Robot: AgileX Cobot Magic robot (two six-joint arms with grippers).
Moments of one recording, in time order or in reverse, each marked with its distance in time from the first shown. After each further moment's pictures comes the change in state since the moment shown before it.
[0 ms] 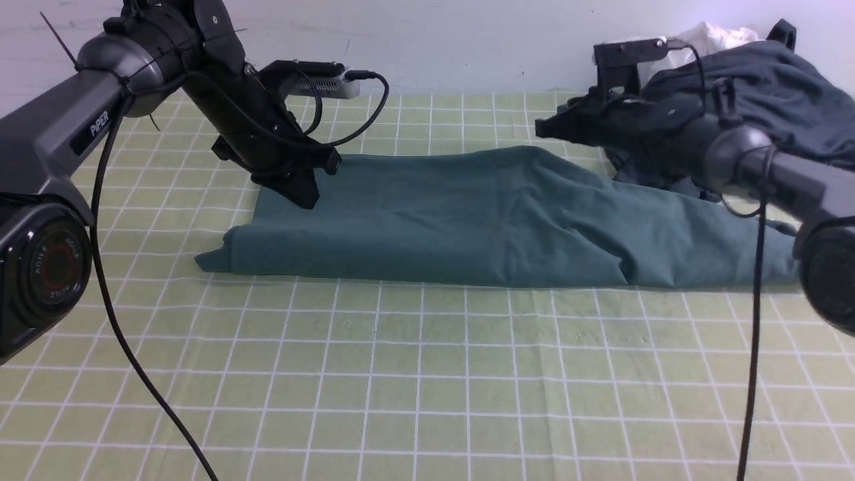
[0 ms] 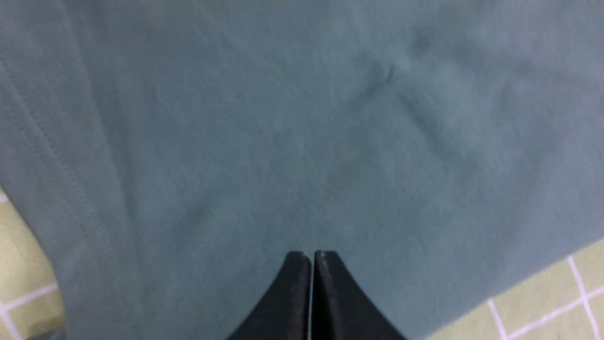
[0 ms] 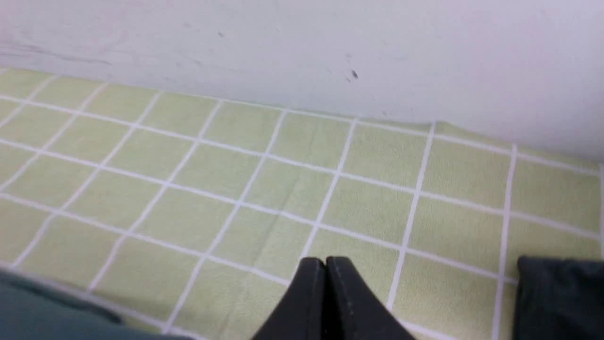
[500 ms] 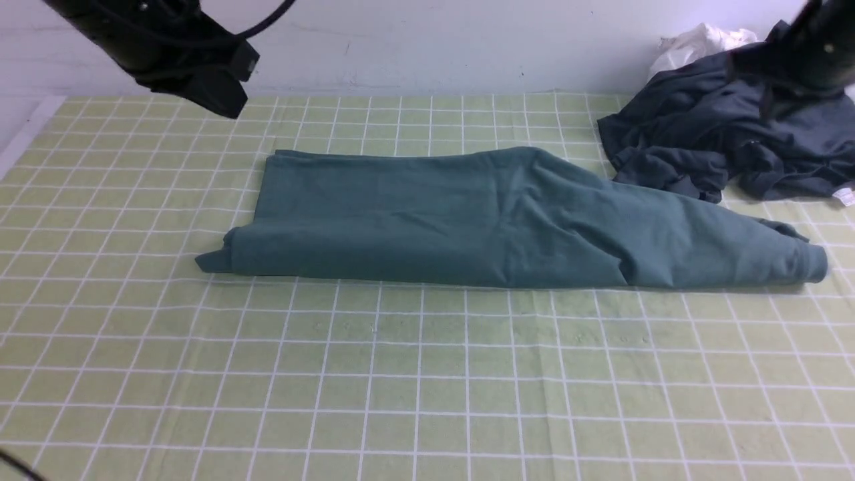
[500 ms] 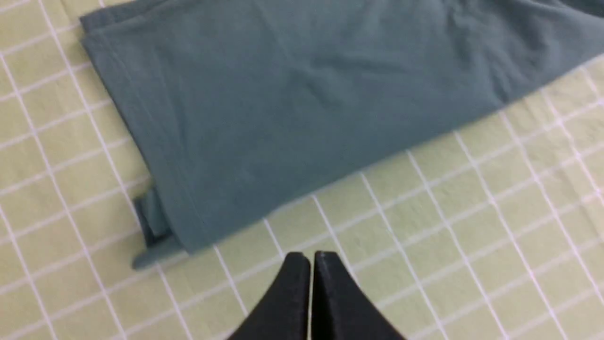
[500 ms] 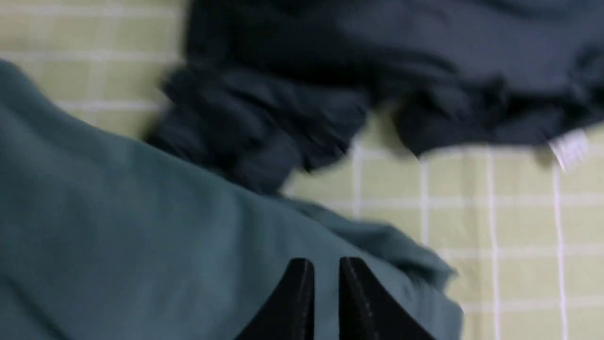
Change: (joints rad) right arm -0.172 -0.418 0.122 -1.142 0.909 1.185; left arm 0.019 -0.700 0.481 -0.018 -0.005 0.043
